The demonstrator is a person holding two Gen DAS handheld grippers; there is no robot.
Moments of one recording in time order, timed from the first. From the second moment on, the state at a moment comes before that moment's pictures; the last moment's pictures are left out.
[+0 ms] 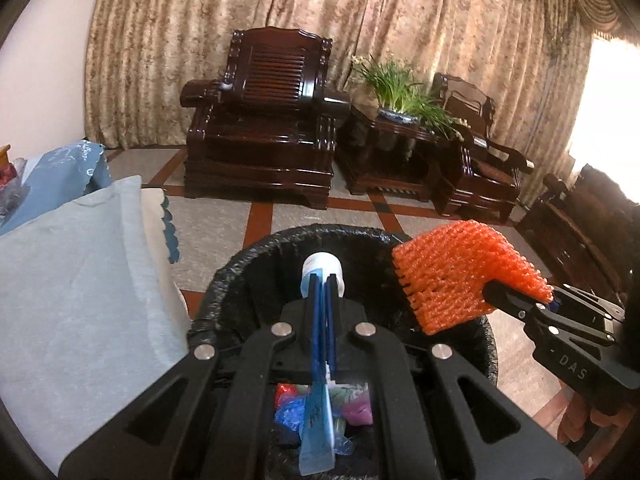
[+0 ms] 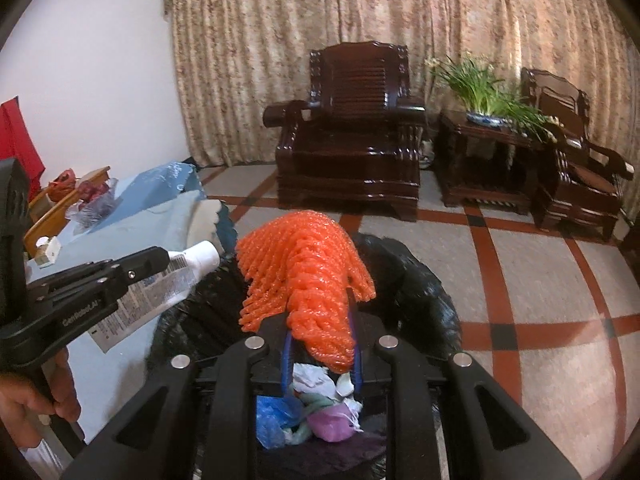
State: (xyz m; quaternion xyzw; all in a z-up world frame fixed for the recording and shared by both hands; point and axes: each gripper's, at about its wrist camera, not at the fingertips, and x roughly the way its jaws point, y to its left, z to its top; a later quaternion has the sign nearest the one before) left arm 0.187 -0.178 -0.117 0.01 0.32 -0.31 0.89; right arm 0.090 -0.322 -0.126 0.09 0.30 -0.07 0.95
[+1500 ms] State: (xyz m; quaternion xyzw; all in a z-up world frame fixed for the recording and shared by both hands) left arm 0.142 -0.058 -0.064 0.00 0.33 -0.22 0.92; right arm 0.067 -0.255 -0.074 0.07 0.29 -0.01 0.96
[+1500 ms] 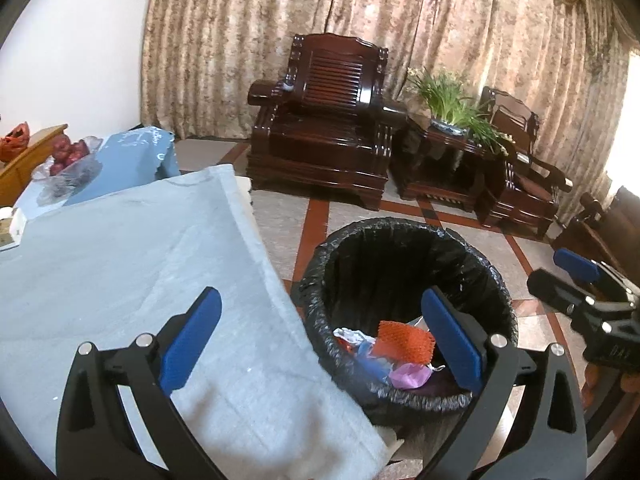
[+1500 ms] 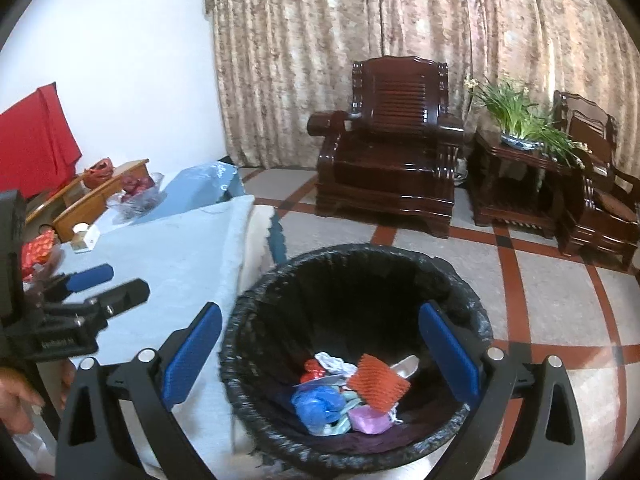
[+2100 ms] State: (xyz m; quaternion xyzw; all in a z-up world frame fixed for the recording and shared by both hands) left arm 0.097 -0.039 -0.006 0.01 0.29 -0.19 0.94; right arm 0.041 -0.234 -0.024 0.06 0.27 0.01 0.96
